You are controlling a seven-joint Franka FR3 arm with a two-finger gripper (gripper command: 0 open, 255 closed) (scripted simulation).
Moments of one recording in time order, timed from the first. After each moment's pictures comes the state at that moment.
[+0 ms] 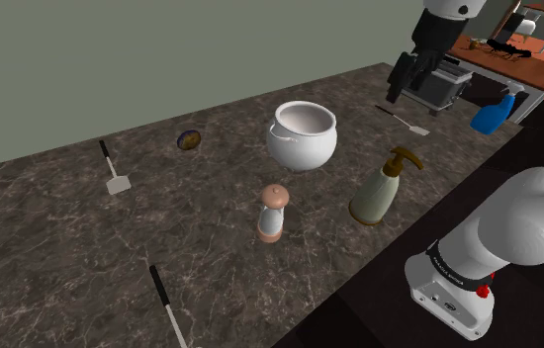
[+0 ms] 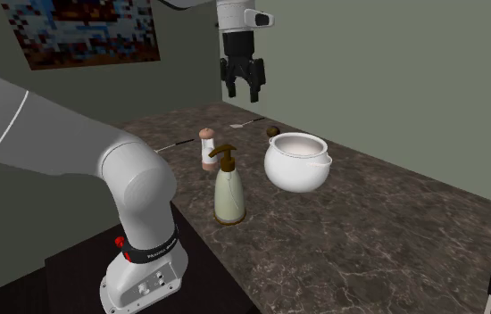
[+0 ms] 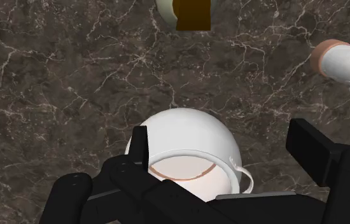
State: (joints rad) arm -0.01 -0.81 0.05 -2.41 -0.02 1.65 0.04
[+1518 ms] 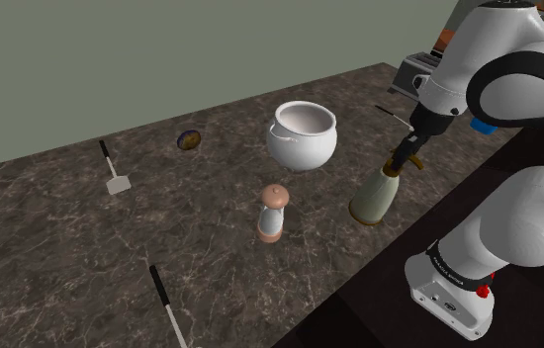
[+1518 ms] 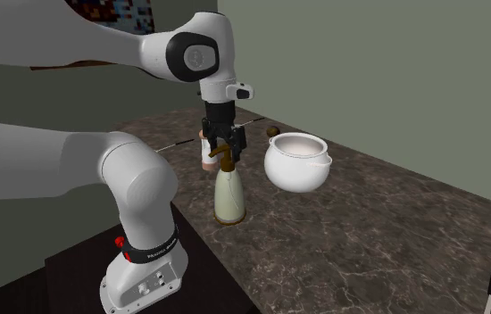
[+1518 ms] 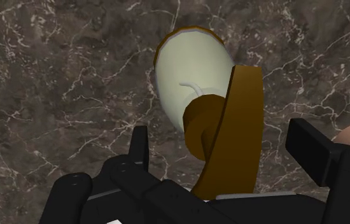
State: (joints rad) arm 0.02 -1.11 0.01 -2.92 -0.04 1.83 -0.04
